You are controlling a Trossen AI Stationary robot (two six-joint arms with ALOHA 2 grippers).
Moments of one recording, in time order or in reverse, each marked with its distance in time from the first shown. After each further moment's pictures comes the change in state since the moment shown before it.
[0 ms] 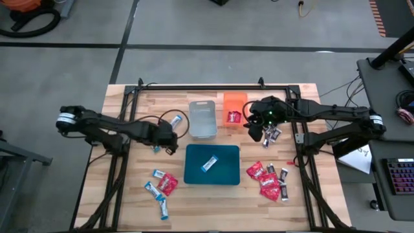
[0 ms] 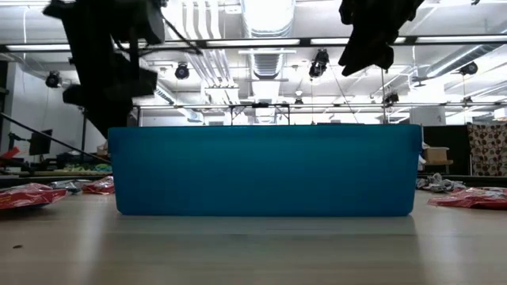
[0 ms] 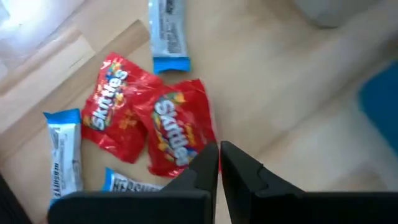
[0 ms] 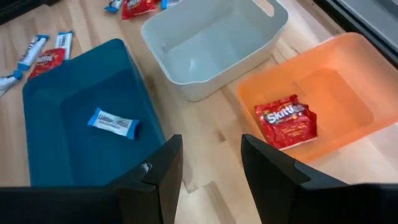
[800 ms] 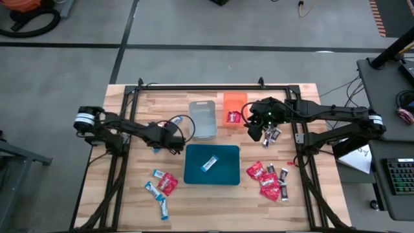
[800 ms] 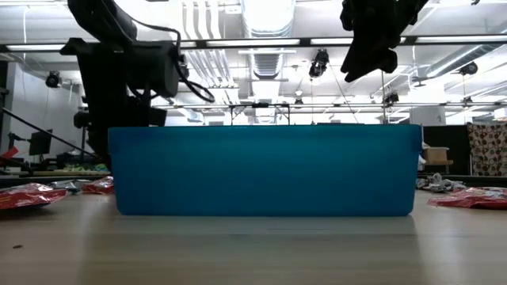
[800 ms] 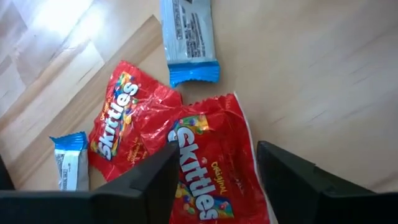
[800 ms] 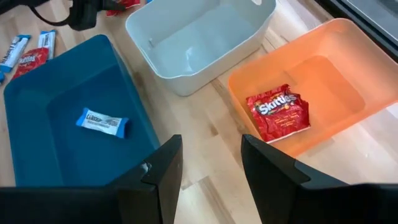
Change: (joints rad) left arm 0.027 0.241 -0.039 0.119 -0.119 0.031; right arm 0.000 0.001 -0.021 -0.006 0.029 0.037
